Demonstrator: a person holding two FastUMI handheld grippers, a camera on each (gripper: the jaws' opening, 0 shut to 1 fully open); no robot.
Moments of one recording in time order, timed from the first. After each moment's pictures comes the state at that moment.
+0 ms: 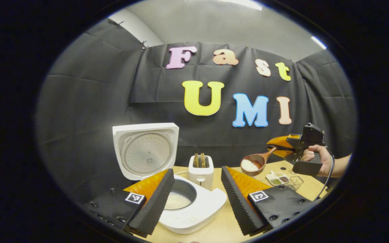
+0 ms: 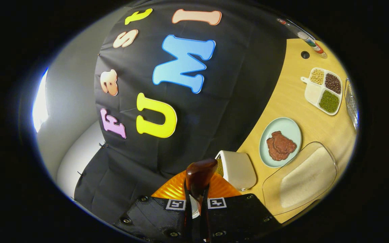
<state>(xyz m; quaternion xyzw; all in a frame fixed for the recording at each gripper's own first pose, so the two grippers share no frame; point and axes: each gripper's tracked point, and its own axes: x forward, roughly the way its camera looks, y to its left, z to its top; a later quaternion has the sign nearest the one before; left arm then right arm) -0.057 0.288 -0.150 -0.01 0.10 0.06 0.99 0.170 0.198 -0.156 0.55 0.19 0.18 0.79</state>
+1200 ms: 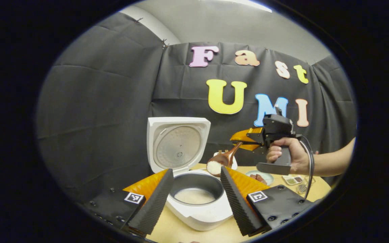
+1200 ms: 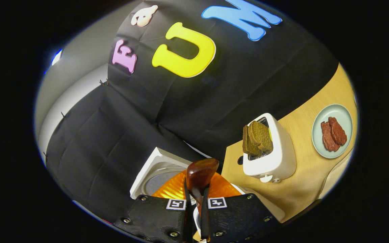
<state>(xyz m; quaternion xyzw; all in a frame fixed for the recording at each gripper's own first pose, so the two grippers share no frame) -0.087 0.366 -0.173 -0.03 0.10 0.13 0.99 0.208 0.446 -0.190 0.34 0.27 0.30 0.85</state>
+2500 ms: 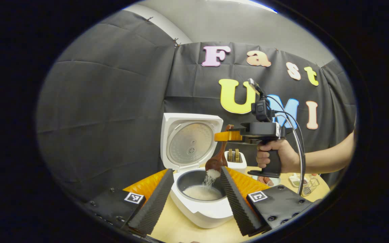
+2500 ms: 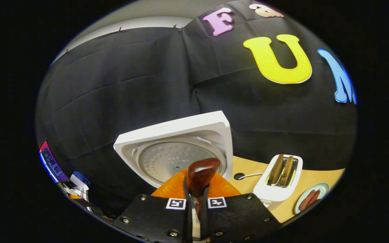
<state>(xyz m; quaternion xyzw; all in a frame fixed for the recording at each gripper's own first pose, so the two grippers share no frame) -0.118 0.374 -0.176 -0.04 0.11 0.17 0.98 0.168 0.537 -0.189 0.01 0.18 0.44 0.88</state>
